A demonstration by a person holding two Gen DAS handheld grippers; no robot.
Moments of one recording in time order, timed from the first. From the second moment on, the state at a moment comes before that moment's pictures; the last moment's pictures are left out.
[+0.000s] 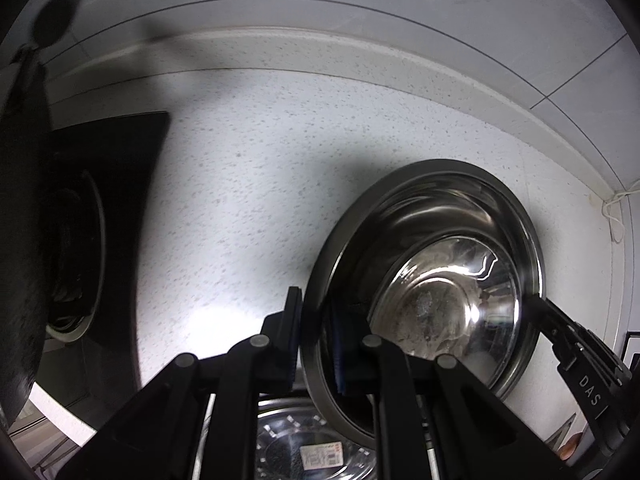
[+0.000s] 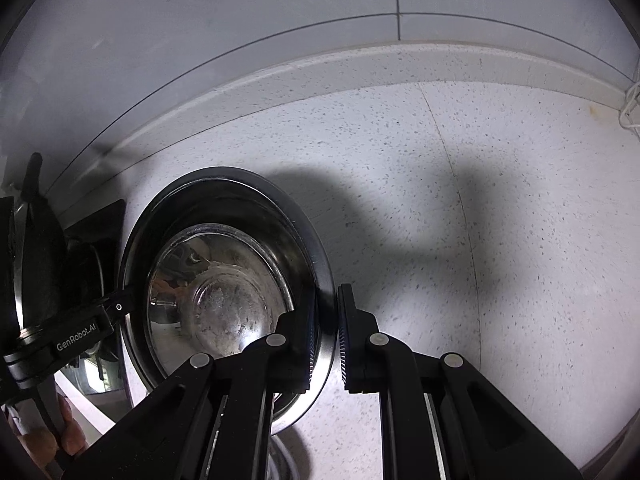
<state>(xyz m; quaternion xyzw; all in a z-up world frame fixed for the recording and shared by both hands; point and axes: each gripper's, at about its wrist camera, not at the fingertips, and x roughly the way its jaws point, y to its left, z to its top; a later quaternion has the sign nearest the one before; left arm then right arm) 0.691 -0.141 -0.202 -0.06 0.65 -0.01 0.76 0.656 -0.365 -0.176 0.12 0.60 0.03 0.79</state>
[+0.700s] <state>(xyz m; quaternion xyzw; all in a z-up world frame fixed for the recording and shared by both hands) 0.614 -0.098 -0.190 -0.04 0.64 0.01 0.77 0.590 -0.312 -0.160 0.09 0.59 0.06 0.80</state>
